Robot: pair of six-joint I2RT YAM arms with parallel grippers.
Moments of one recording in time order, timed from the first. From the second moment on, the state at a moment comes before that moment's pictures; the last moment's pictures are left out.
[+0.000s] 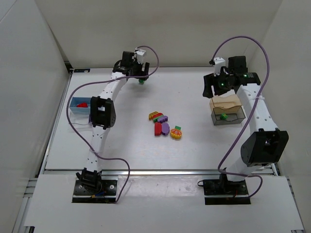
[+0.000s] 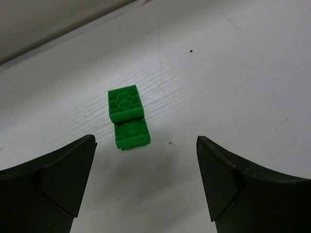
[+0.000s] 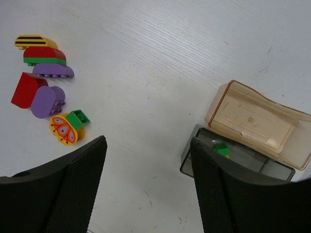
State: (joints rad) left arm -0.26 2.60 2.48 -0.49 0.24 0.09; right arm 0.08 1.59 1.60 -0.88 -0.38 -0.29
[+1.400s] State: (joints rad) left arm -0.23 2.53 2.26 -0.43 0.59 0.01; right arm 0.08 1.64 1.61 -0.90 -0.48 -0.27
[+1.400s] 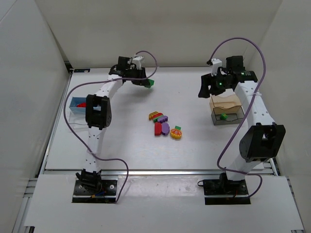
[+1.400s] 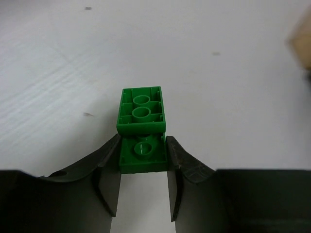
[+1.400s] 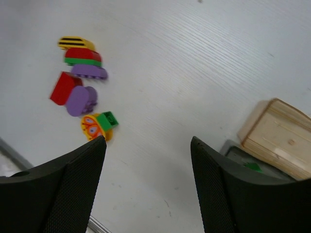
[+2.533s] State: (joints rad) left arm -0.30 2.06 1.88 -0.47 1.43 -0.14; right arm 0.14 1.73 1.75 -0.96 -1.22 -0.25
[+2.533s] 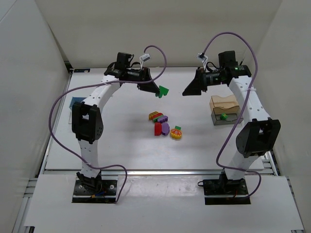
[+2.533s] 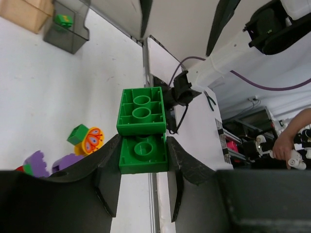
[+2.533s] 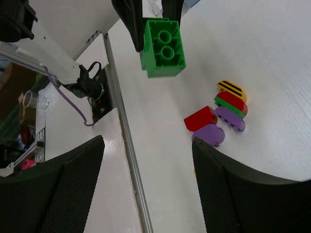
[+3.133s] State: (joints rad) left arm -0.39 1.96 1.82 -0.52 1.43 -0.08; right arm 0.20 1.74 1.75 -0.98 -1.20 -0.26
